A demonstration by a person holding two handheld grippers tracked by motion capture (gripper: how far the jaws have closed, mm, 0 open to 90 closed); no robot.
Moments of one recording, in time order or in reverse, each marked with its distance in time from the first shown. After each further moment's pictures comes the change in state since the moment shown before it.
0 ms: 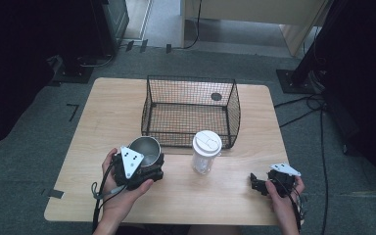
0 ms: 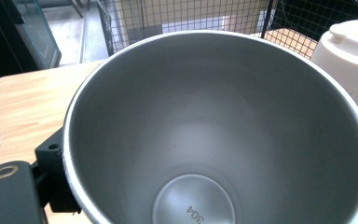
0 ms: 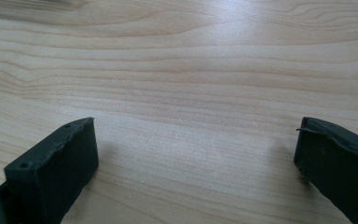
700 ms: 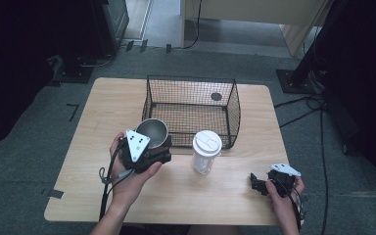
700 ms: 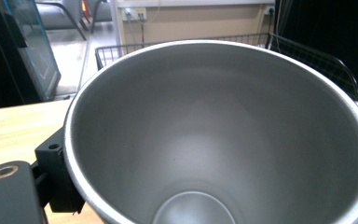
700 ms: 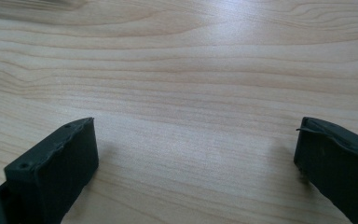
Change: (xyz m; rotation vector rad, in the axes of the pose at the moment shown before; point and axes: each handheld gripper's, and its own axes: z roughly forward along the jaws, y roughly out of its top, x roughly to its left) left arm -0.006 0.039 0.019 -0.106 0.009 -0.043; right arm 0.000 0.000 0.000 -0.001 0.000 0.002
